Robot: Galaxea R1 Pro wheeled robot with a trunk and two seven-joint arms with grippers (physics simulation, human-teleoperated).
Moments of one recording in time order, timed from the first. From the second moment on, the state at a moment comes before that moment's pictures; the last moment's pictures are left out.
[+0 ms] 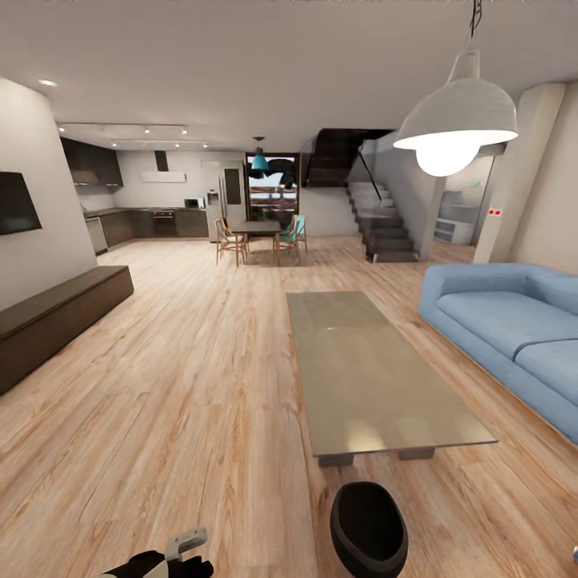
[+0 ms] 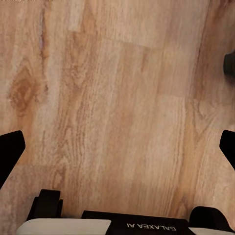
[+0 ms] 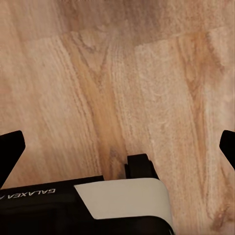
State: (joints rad) left arm -0.59 0.02 -0.27 0.05 0.55 0.20 -0.10; right arm -0.47 0.05 0.77 0.01 -0.90 0.19 -0.13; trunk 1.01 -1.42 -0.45
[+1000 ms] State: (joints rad) left arm -0.59 0.02 -0.27 0.05 0.55 0.20 -0.10; right arm -0.47 0.05 0.77 0.01 -0.90 0.19 -0.13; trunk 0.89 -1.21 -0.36
